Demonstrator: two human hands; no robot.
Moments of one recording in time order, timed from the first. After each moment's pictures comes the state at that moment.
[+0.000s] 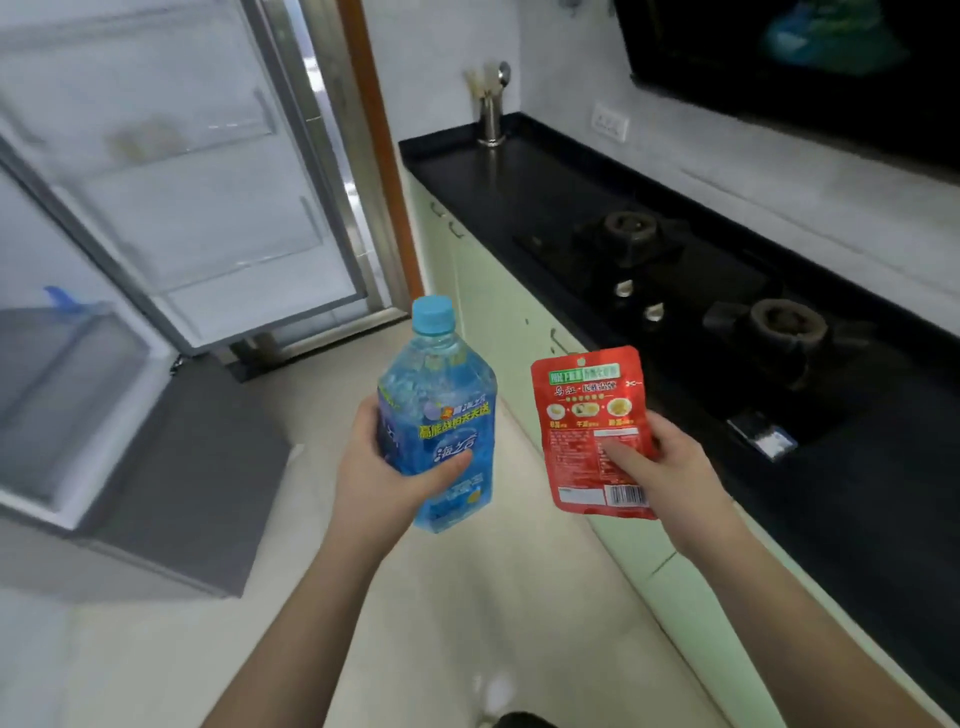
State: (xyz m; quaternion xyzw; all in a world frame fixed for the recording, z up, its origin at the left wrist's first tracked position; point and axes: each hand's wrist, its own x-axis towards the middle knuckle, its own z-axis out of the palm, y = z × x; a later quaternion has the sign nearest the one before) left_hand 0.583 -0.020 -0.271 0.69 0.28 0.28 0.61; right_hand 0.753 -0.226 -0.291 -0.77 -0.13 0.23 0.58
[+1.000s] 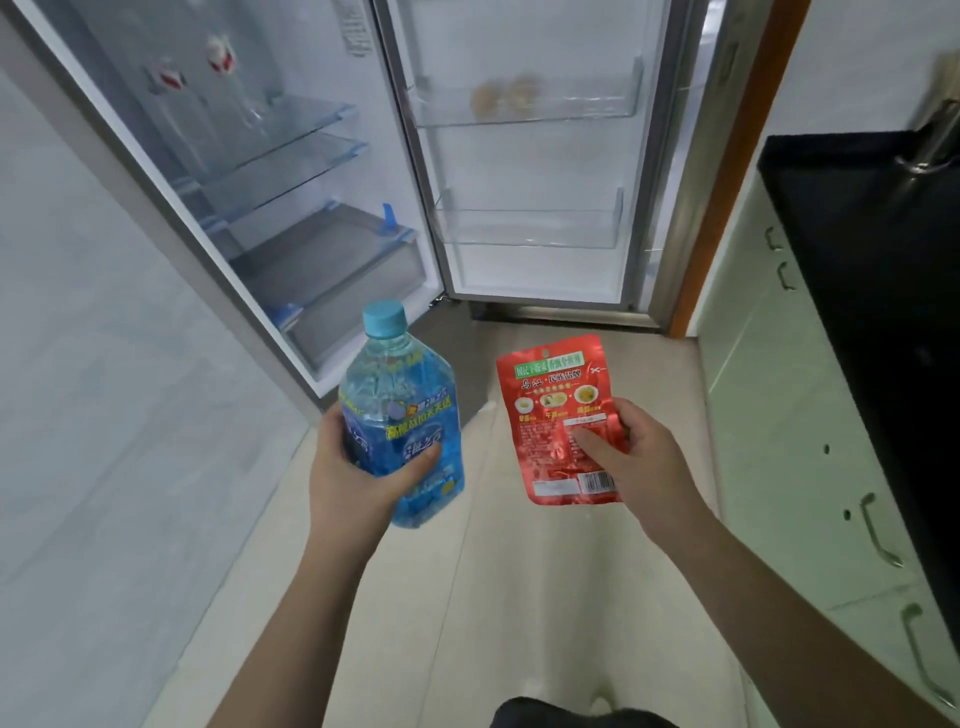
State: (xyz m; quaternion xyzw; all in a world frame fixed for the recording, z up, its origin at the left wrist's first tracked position) left_hand 0.517 0.141 -0.272 0.53 0.57 0.49 0.38; right_hand 0.777 0.113 -0.306 -0.64 -0.42 0.43 0.48
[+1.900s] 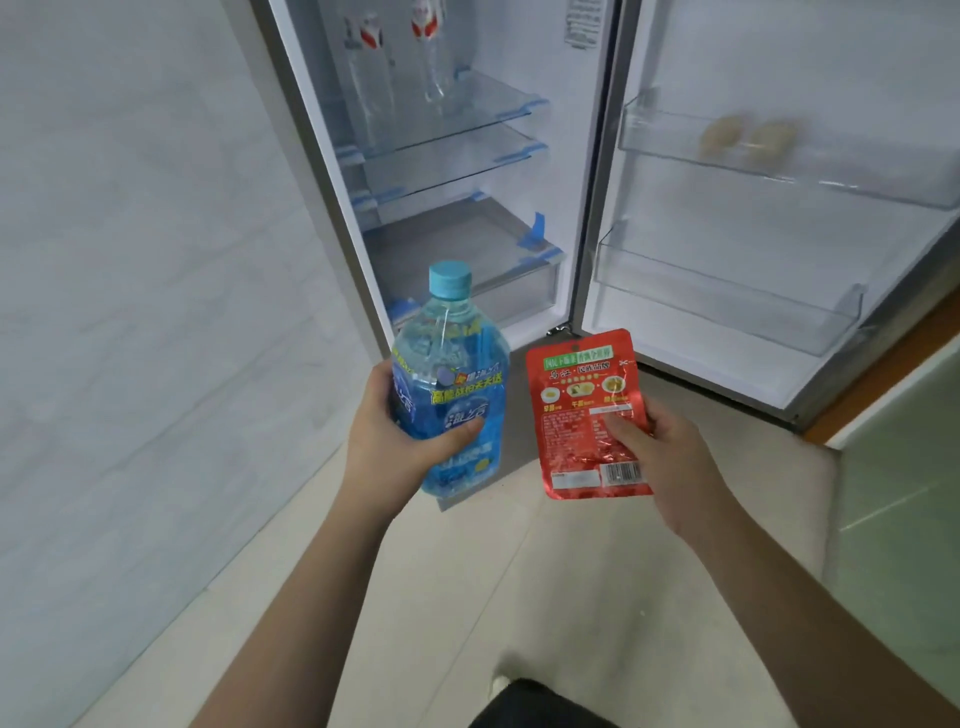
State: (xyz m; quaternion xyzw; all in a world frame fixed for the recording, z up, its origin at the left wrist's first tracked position) left_hand 0.440 0.298 -0.270 0.47 0.59 0.55 0.36; right_hand 0.698 0.338 -0.299 -0.57 -0.47 0.53 0.41
